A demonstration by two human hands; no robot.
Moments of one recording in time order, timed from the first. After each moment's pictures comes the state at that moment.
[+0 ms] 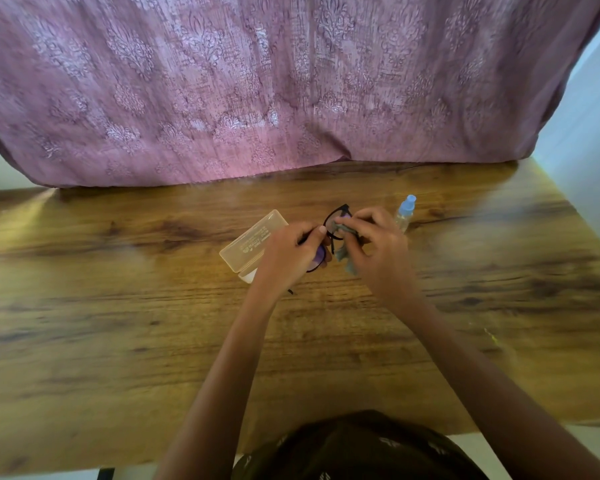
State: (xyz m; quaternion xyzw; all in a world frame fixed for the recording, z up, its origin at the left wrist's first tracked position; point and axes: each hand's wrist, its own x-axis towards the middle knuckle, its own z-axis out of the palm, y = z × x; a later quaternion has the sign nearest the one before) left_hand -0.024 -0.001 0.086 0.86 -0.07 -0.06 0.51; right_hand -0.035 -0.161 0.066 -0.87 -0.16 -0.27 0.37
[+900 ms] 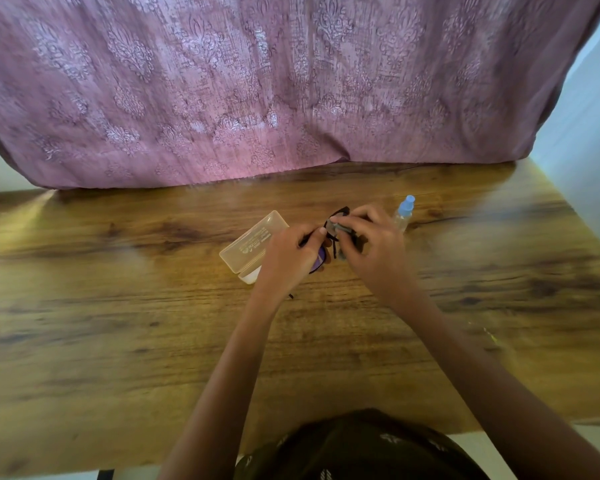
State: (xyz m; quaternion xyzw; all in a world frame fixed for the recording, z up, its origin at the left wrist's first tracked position) left_hand -0.027 -0.003 0.082 0.86 -0.06 -0.04 0.51; right_hand -0.031 -0.158 0.066 -0.87 -0.17 -0.28 0.38
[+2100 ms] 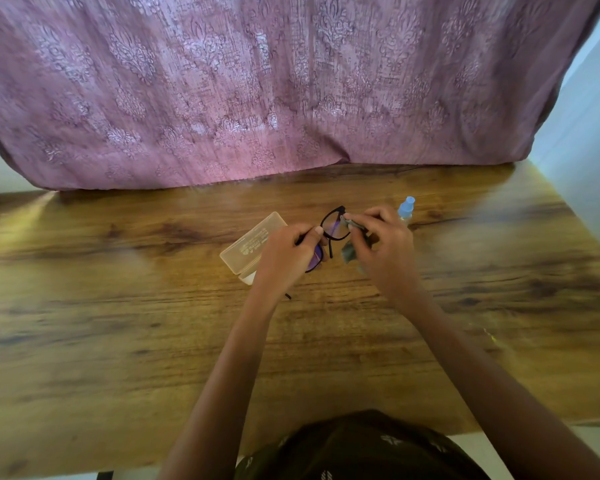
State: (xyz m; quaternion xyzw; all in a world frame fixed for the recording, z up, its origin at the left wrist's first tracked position) left_hand -0.025 -0.001 0.085 0.85 -0.03 -0.05 0.52; right_hand -0.029 -0.167 0.060 -0.87 -0.12 -0.28 0.38
